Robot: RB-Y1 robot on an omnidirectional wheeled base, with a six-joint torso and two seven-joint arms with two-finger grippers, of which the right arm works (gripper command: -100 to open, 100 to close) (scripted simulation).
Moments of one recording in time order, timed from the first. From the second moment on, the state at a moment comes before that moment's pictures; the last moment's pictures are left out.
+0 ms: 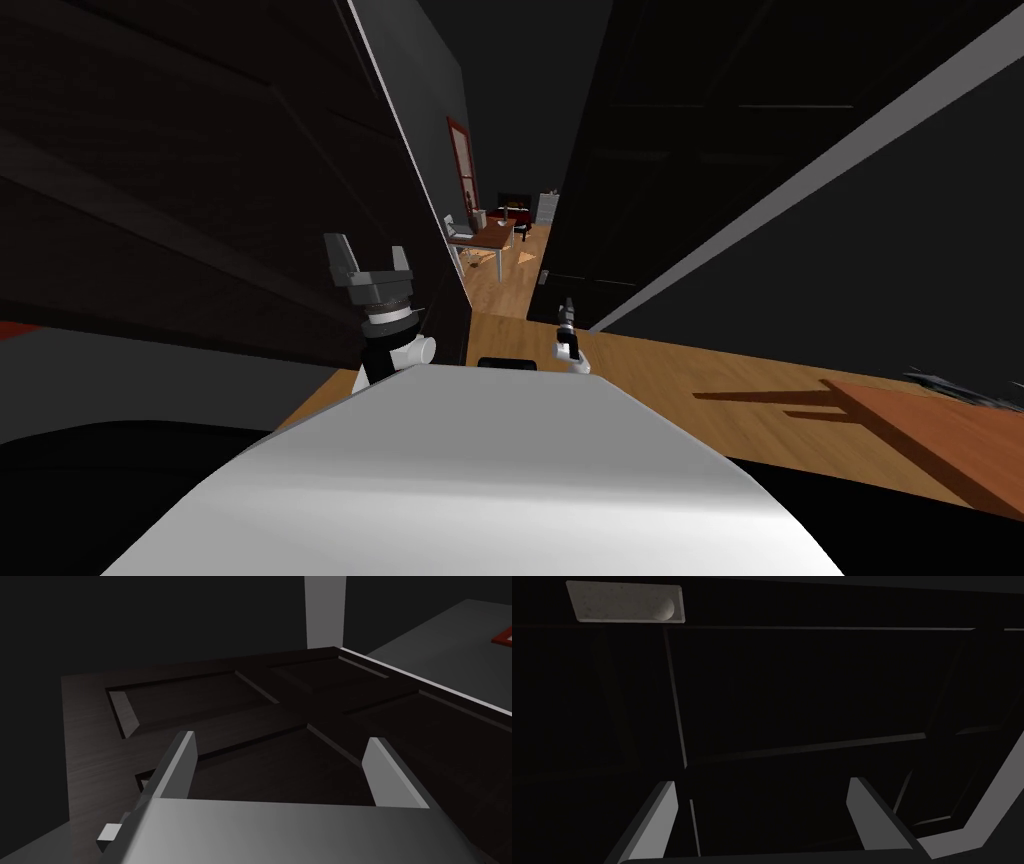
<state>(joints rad) 0.01 -0.10 -0.05 -1.04 -0.24 -0.71 0.11</state>
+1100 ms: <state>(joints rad) -0.10 -0.09 -0.07 -0.78 -0.30 -0.77 0.15</state>
